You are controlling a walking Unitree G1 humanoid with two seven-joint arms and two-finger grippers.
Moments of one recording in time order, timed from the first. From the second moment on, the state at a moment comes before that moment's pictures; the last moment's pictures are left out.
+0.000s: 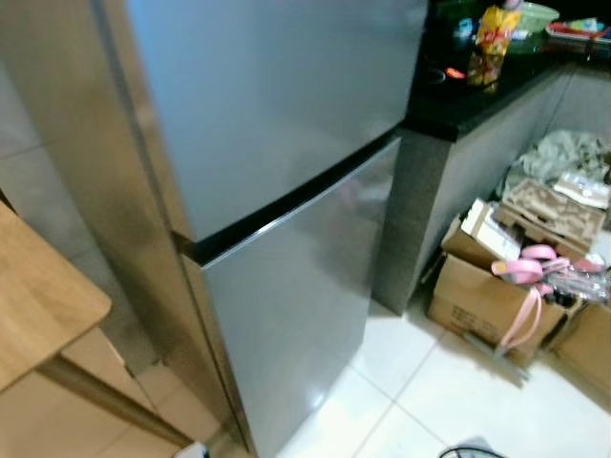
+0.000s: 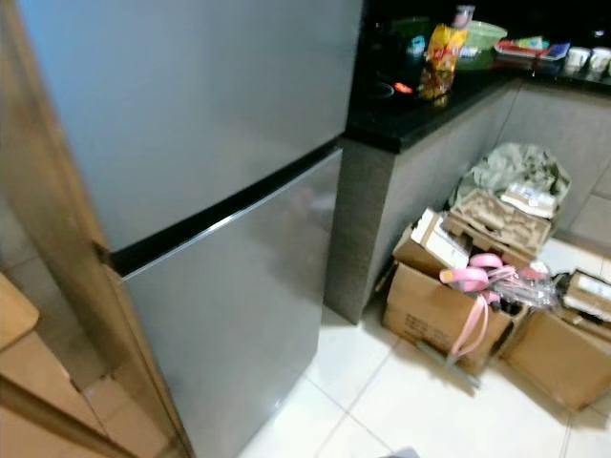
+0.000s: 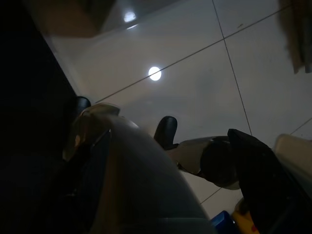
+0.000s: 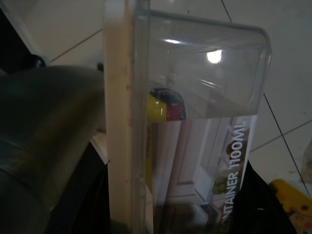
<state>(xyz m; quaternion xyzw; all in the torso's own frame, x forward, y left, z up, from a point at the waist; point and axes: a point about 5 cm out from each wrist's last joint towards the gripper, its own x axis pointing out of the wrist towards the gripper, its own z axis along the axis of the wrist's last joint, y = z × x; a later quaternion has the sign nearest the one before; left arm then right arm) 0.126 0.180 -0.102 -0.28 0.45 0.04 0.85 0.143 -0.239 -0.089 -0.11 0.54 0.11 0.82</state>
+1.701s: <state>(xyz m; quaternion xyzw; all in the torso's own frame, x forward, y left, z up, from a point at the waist) 0.217 0.263 -0.021 -0.35 0.16 -0.06 0.92 0.144 -0.238 -0.089 -0.12 0.55 0.12 0.82</state>
